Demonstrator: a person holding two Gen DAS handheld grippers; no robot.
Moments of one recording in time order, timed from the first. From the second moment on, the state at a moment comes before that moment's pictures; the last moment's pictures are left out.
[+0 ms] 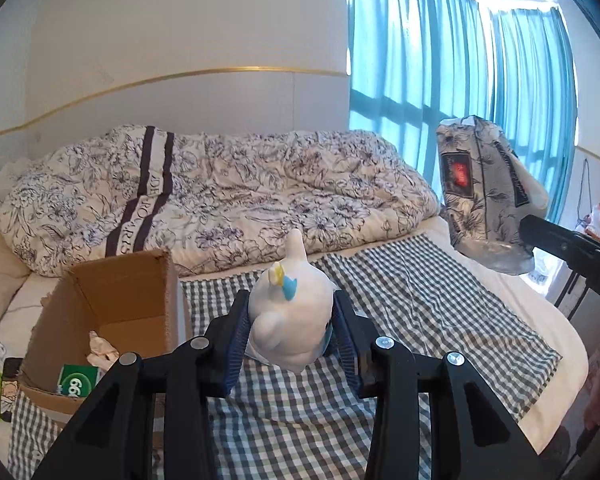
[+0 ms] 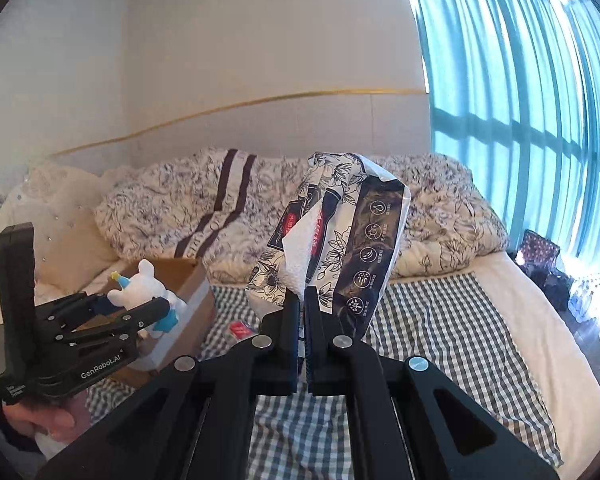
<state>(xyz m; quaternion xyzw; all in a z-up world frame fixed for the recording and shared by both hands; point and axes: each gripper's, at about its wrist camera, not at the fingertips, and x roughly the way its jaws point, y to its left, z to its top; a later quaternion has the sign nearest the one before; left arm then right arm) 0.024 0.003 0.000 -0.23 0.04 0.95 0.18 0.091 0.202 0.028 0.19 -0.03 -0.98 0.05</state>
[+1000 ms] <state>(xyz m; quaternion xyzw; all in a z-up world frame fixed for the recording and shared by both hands) 0.008 -0.056 0.023 -0.20 0.03 0.97 0.13 0.046 0.149 0.023 0.18 -0.04 -0.98 0.09</state>
